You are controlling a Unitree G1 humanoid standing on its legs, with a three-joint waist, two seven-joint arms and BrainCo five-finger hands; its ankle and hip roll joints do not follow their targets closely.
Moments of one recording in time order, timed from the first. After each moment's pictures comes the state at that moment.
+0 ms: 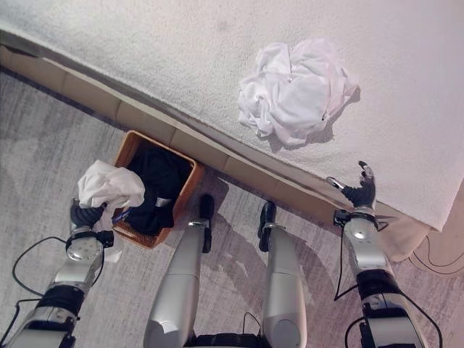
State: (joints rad) left arm -0.28 0.56 -0.02 0.70 -0.09 -0.12 0.49; right arm -0.38 -0.49 0.04 0.56 0.19 -0.15 -0.40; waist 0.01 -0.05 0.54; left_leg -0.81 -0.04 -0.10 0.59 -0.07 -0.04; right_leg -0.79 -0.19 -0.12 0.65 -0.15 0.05
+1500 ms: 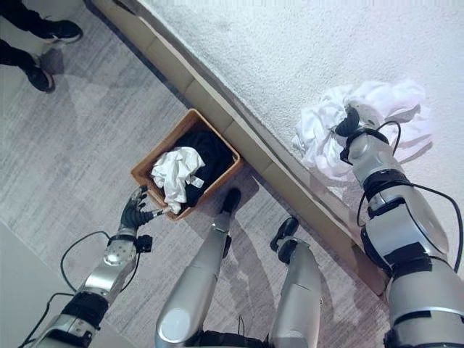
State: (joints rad) left arm -0.23 0.46 -0.23 0.47 -0.22 -0.14 0.30; right arm -1.13 -0.68 0.60 1.15 -0.17 0.03 -0.14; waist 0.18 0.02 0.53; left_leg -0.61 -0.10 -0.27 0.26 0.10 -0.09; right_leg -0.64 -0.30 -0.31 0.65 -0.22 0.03
